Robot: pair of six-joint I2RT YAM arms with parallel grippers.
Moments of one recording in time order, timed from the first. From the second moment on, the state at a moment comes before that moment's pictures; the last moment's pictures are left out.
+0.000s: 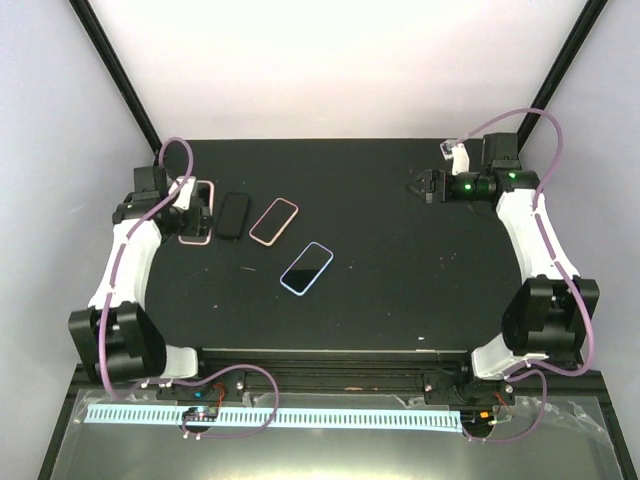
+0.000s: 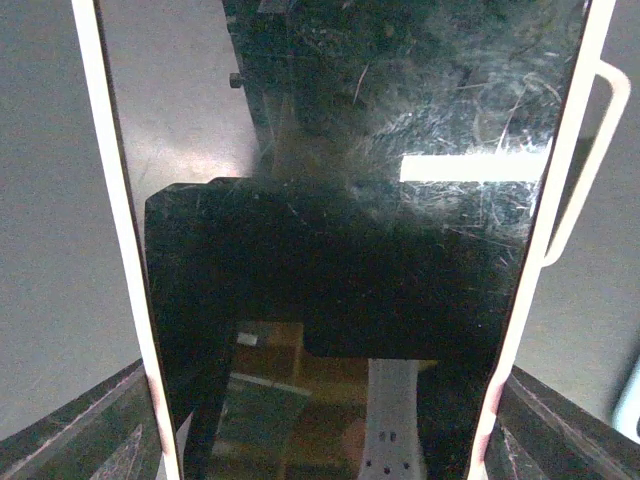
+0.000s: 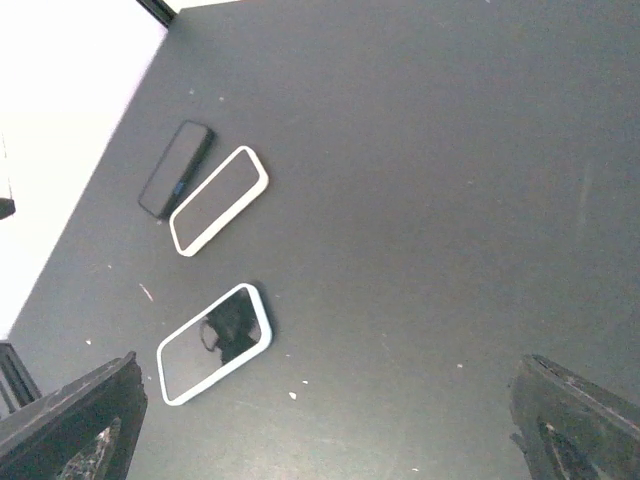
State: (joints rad) left arm 0.20 1.39 1.16 -0.79 0.17 0.17; right arm -0.02 1.58 1.44 -0.79 -0.73 -0.05
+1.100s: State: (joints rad) left arm -0.25 1.38 1.29 -0.67 0.22 -0.13; right arm 0.39 1.51 1.39 -0.26 -0.65 0.42
